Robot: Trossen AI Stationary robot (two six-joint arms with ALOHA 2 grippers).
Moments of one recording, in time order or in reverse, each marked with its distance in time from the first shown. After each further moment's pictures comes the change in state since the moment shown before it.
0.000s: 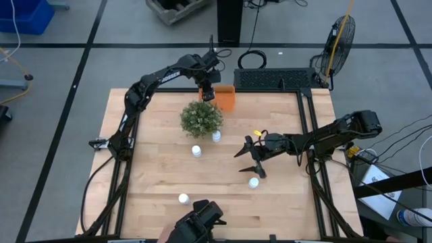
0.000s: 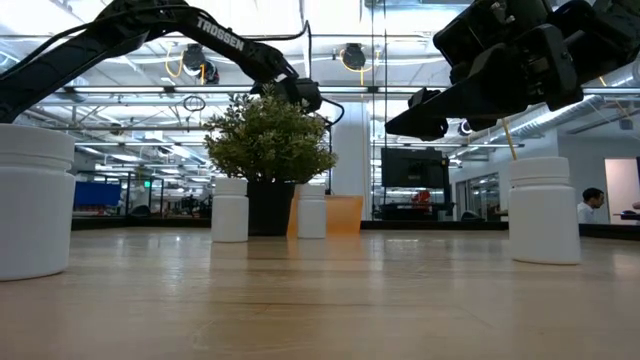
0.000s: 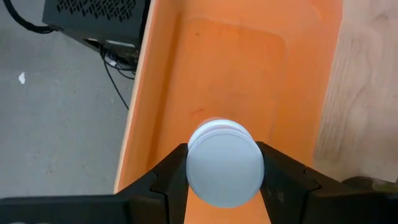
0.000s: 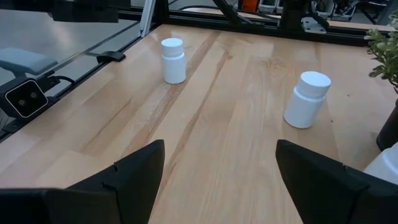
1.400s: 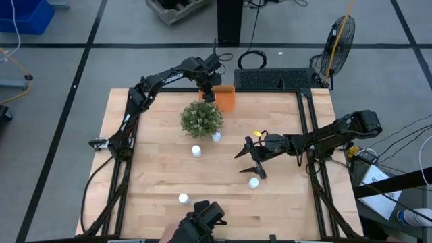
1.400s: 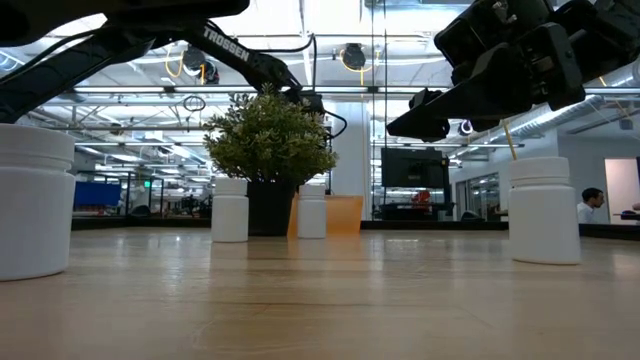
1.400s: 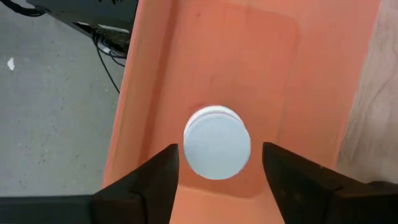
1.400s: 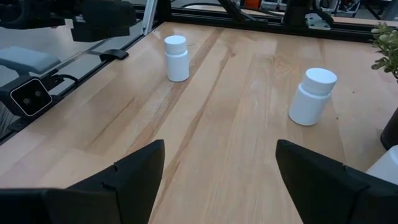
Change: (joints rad) left arm -0.008 0.050 -0.001 0.003 -0.014 -0.018; right arm 0.008 0.000 0.000 -0.009 0.000 0.010
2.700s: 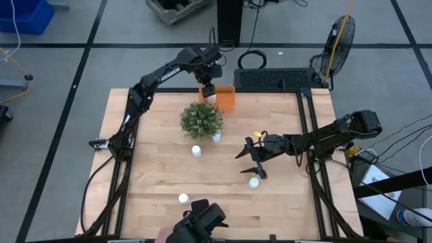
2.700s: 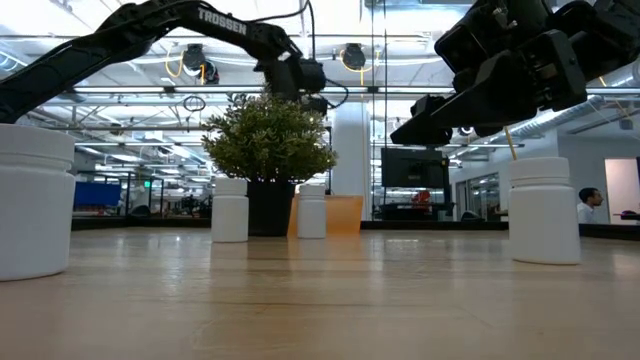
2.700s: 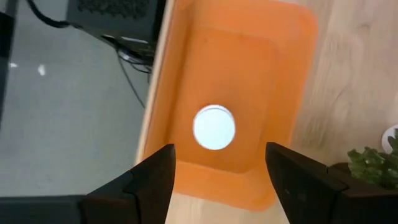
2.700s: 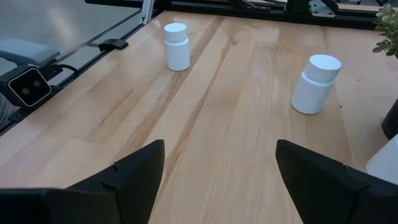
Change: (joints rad) left arm -0.015 -0.002 0.280 -0.245 -0.059 -0.006; right arm 0.000 0.000 0.000 -0.039 0.000 -0.001
